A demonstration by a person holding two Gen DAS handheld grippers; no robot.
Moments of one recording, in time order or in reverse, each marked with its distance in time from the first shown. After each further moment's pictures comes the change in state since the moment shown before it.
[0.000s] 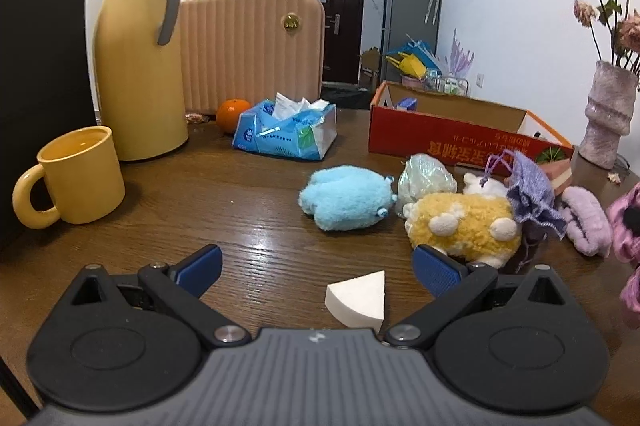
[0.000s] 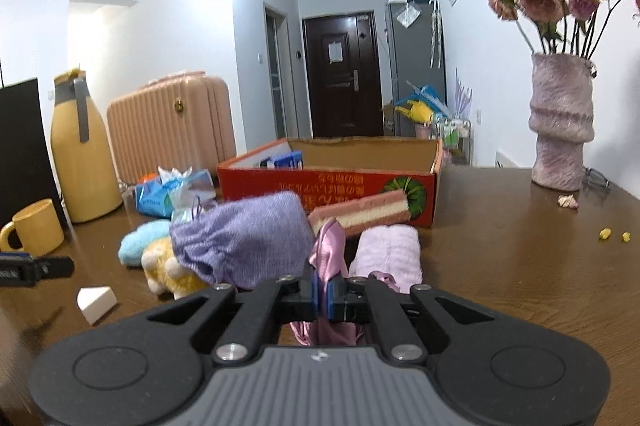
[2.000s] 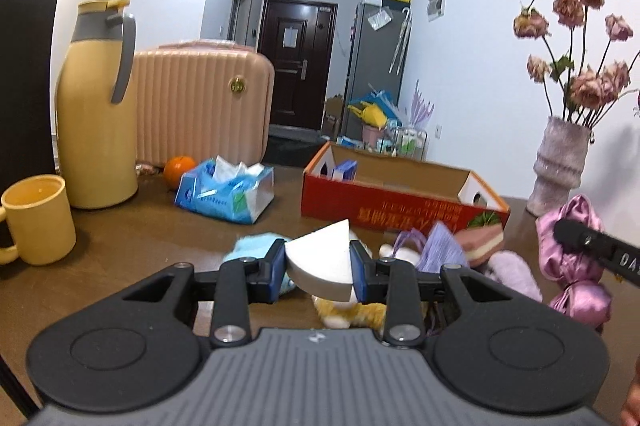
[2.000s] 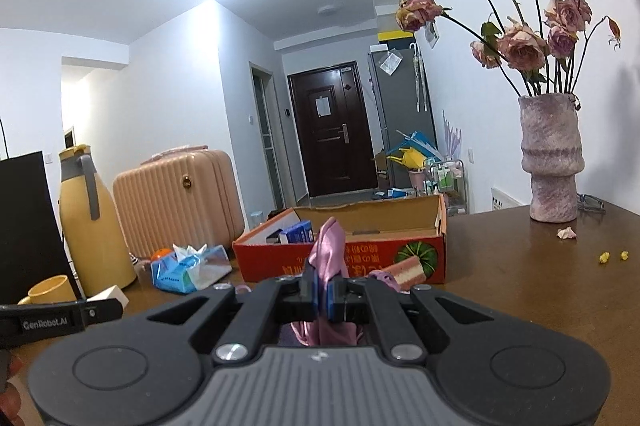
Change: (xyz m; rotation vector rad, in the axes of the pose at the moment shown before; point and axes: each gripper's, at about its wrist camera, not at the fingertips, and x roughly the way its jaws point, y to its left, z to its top) left arm -0.033 -0.040 0.032 -0.047 -0.161 -0.126; right arm -0.021 0.025 0.024 0.091 -0.172 -0.011
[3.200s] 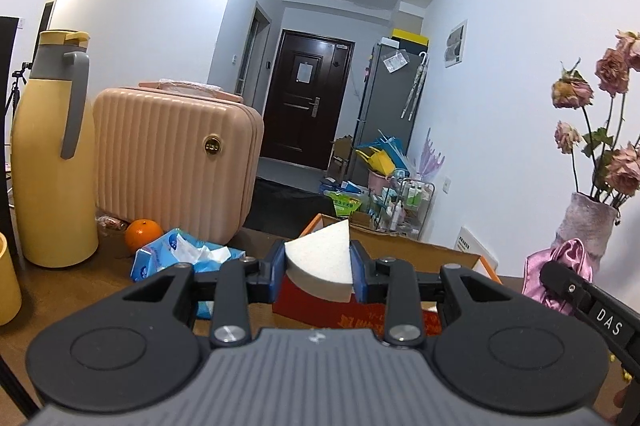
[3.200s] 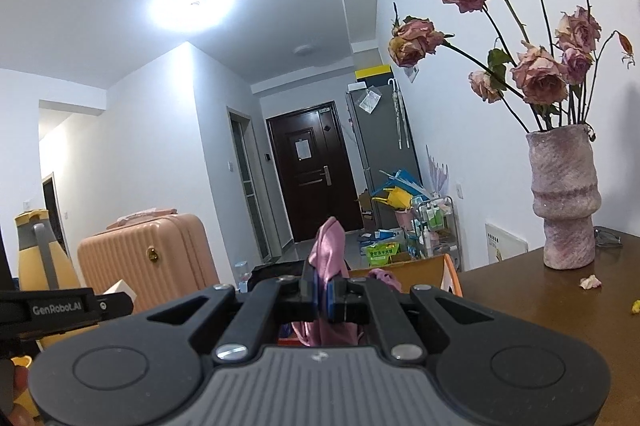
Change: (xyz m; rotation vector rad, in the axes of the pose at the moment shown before) left arm 0.087 -0.025 0.072 -0.089 -0.111 0.023; right arm 0.084 -0.002 0.048 0.055 -0.140 -0.053
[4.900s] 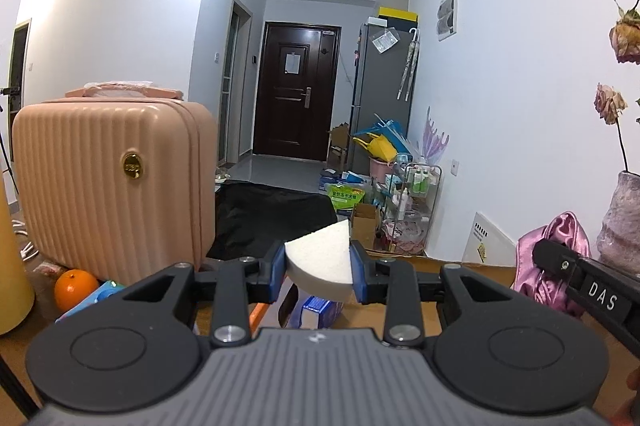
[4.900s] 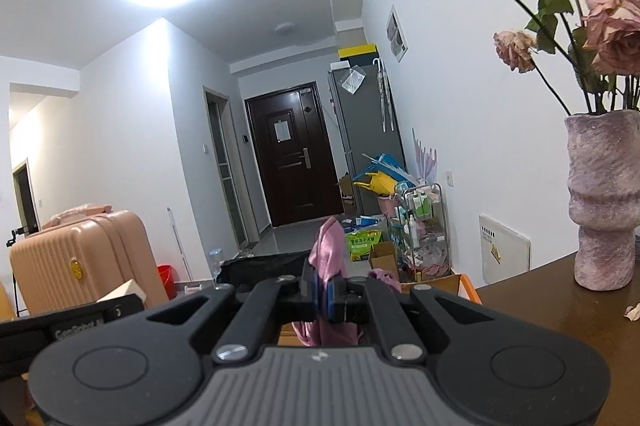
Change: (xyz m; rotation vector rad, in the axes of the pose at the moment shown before) left arm 0.155 -0.037 0.017 0.109 0.032 0.007; right arm 0.149 -0.009 0.012 -0.009 0.065 -0.068
